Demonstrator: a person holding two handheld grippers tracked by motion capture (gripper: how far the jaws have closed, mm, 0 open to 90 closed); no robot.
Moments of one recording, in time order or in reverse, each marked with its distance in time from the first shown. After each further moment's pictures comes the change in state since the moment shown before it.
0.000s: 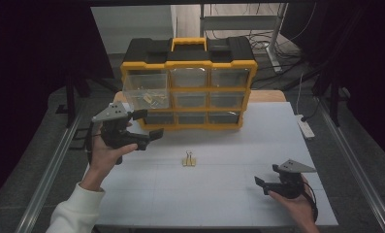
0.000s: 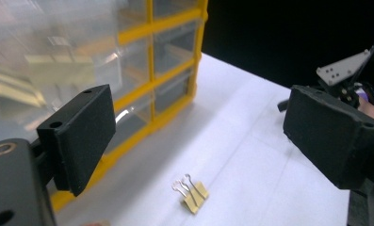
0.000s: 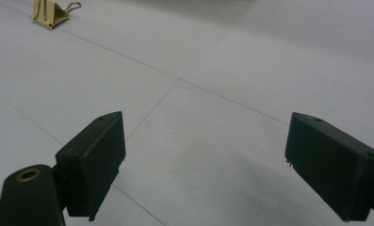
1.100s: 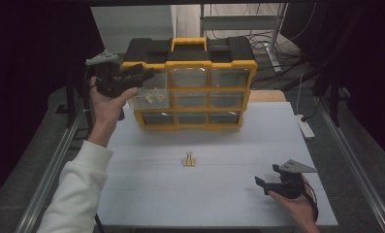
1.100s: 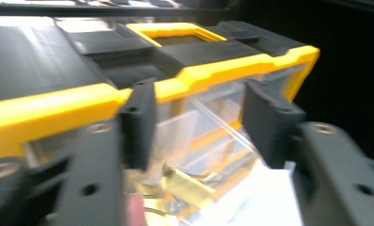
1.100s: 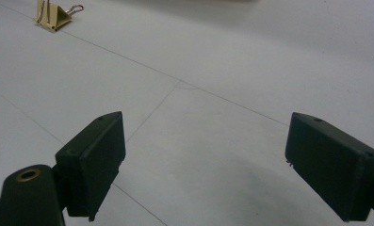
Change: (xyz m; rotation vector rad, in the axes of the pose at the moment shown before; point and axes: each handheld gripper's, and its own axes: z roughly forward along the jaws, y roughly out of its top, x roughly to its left) left arm 0.064 0.088 0.003 -0.159 0.186 -0.171; right arm -0.001 0.000 -0.002 -0.010 0.006 0.003
